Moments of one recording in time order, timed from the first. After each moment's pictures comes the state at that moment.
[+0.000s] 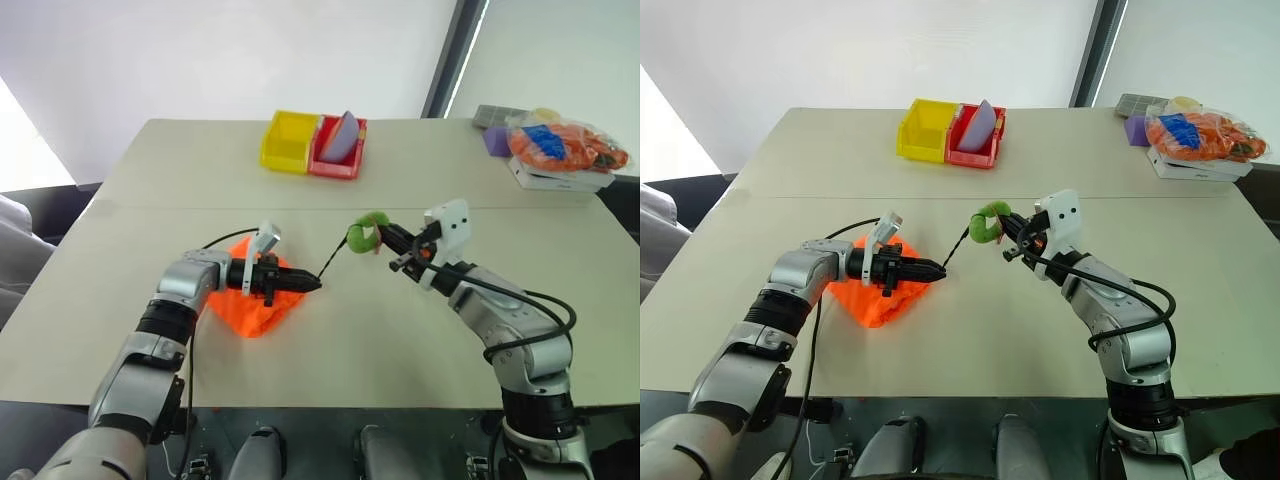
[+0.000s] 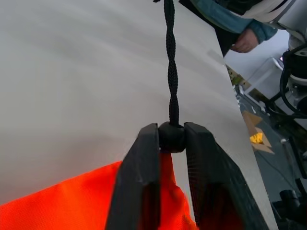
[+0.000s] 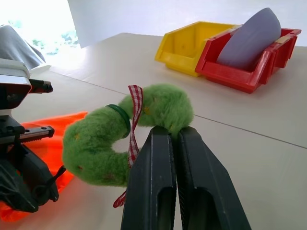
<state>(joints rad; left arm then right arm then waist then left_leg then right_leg) -0.73 0.41 -0.17 0.52 -0.36 0.57 -1.39 -0.32 -0.33 -0.08 -0.39 0.44 0.69 0.41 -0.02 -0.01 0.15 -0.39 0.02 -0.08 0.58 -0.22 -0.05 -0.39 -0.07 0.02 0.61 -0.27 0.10</state>
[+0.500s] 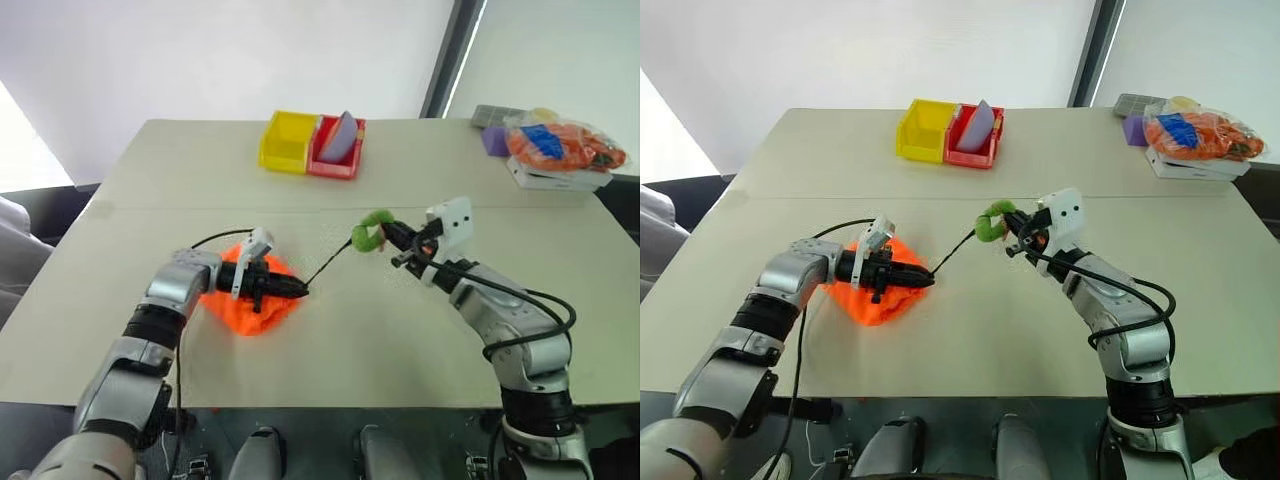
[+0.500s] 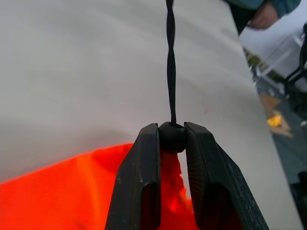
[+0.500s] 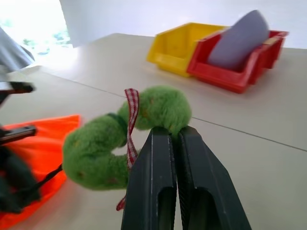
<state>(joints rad) -0.68 0.51 -0.22 0.46 -0.27 0.47 -1.42 -0.34 -0.33 -0.09 -0.33 0.38 0.67 0.33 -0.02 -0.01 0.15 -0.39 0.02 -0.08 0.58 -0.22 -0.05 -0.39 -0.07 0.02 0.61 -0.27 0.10</state>
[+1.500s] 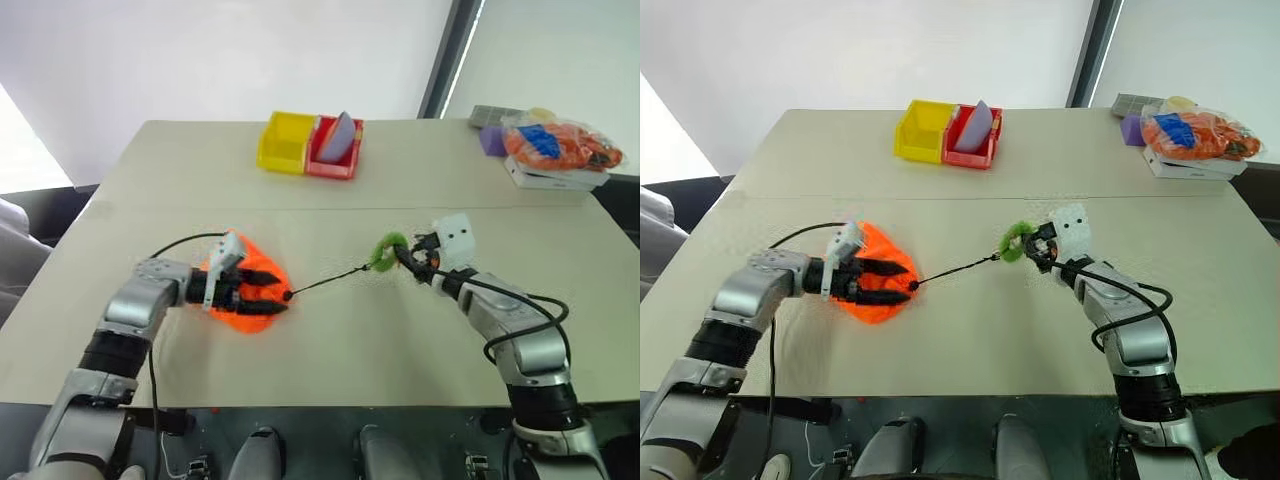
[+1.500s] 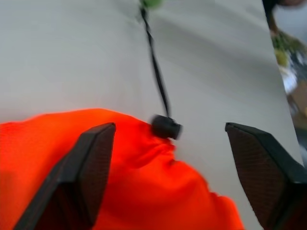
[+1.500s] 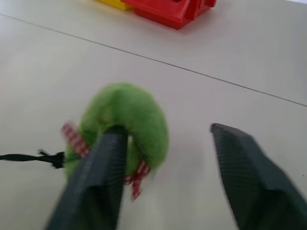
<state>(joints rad) -0.52 0.62 -0.04 0.22 -0.38 0.57 -1.27 -0.29 -0.42 -0.04 -0.25 0.25 0.67 0.33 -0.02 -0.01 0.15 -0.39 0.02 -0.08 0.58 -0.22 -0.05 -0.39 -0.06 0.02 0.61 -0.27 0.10</state>
